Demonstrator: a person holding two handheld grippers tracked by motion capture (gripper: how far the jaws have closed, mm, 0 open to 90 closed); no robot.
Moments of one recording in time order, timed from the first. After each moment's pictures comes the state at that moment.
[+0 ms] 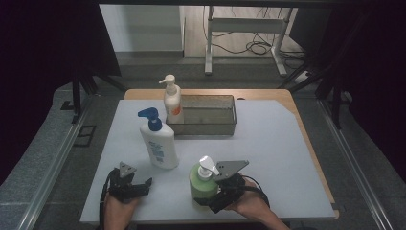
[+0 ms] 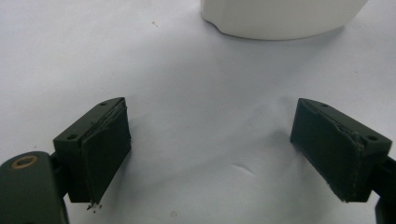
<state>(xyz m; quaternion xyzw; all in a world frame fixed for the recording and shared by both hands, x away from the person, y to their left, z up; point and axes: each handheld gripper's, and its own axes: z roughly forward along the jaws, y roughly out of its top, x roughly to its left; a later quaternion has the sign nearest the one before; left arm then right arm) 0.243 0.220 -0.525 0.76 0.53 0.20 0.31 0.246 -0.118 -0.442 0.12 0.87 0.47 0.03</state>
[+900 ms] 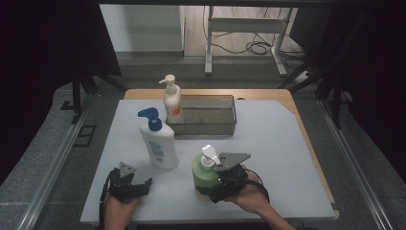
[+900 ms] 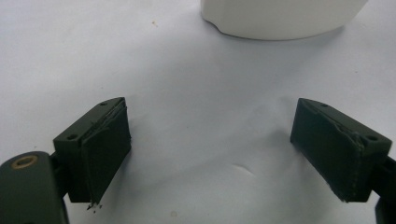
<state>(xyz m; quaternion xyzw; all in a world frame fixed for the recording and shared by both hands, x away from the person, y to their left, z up) 0.243 0.220 -0.524 0.76 0.53 0.20 0.31 0.256 -0.120 -0.423 0.17 0.87 0.45 0.08</state>
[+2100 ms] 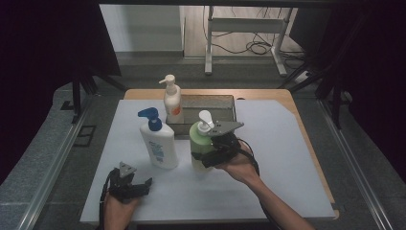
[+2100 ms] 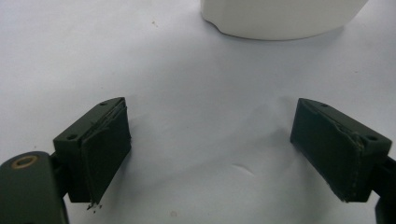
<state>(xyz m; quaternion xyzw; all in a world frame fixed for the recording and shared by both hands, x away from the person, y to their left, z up) 0.243 0.220 -0.525 0.76 0.53 0.20 0.31 0.326 -0.103 -0.400 0.22 0.85 0.45 0.12</state>
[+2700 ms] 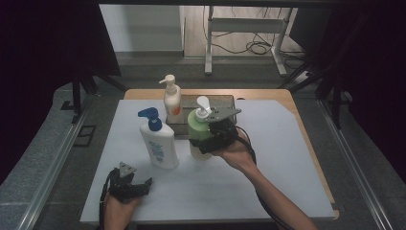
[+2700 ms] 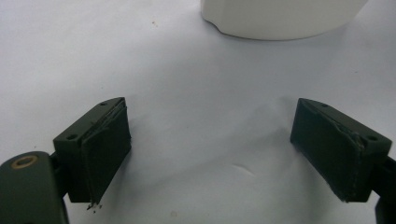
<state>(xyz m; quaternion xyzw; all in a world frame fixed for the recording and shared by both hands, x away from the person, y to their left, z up) 0.243 0.220 -0.525 0.76 0.53 0.20 0.31 0.352 -0.095 -0.380 0.24 0.85 0.45 0.14</state>
